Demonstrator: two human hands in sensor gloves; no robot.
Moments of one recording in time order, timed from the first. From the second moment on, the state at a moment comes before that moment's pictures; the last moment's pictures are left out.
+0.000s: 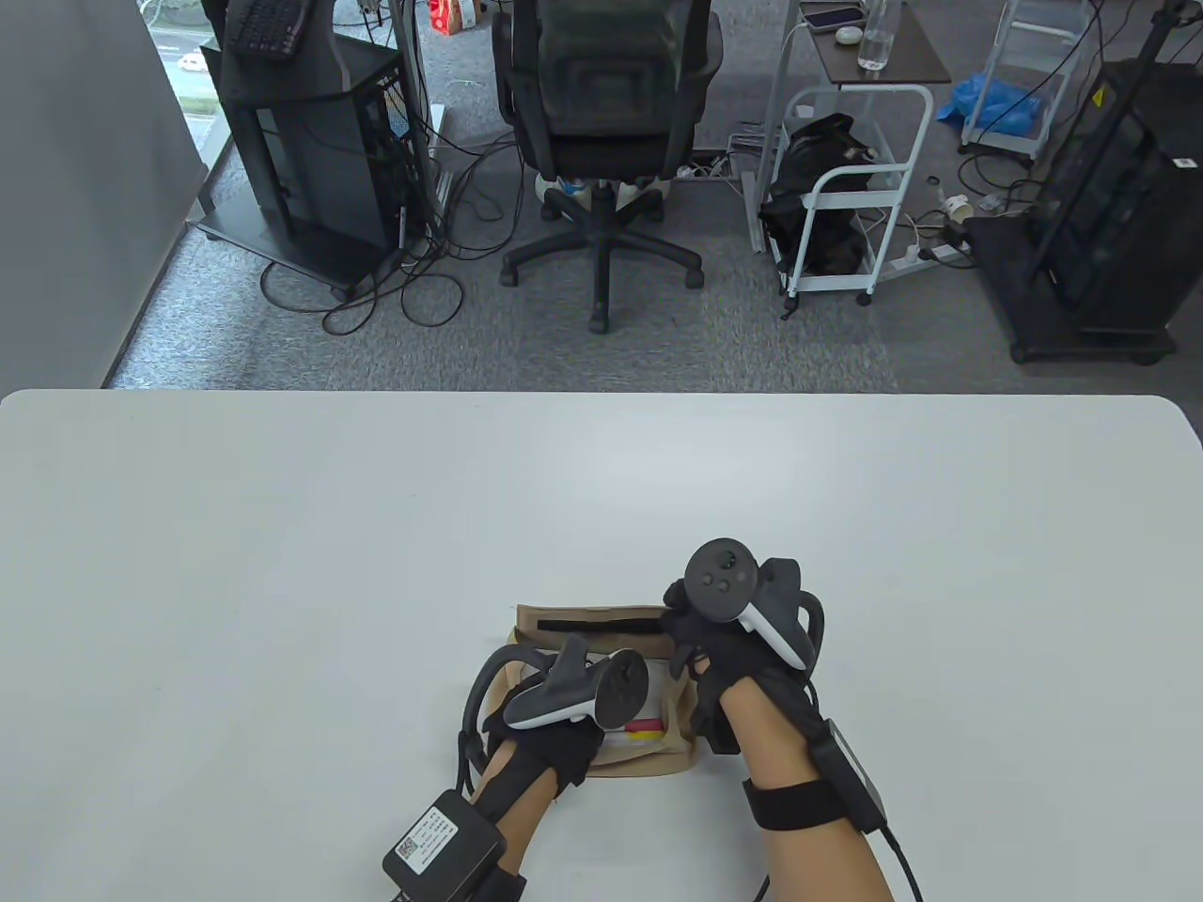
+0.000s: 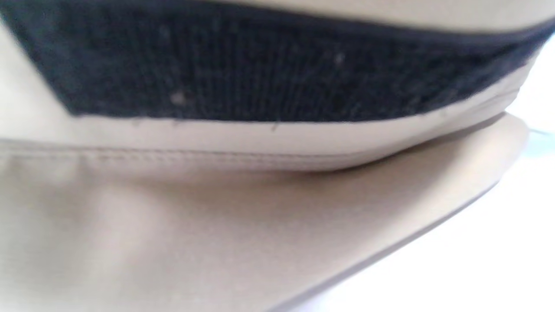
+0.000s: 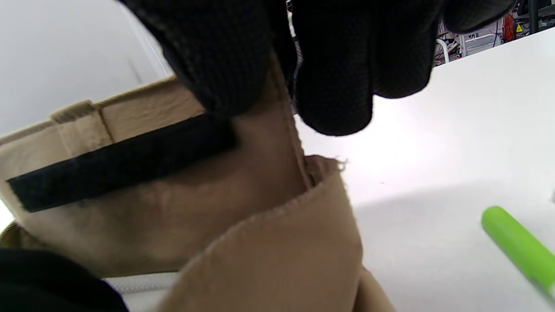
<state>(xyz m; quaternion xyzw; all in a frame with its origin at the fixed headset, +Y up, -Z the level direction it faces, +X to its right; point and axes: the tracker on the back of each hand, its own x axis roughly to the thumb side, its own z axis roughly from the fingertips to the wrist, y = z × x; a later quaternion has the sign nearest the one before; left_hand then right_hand) -0.059 -0.743 -0.315 -0.15 -0.23 -0.04 0.96 0.101 -0.685 -0.365 0.04 0.03 0.98 0.19</state>
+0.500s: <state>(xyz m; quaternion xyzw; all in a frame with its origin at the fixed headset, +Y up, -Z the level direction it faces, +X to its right) -0.057 -0.751 -0.314 -0.17 -0.21 -0.05 0.96 0.101 -0.687 -0.365 0.04 0.03 0.98 0.19</state>
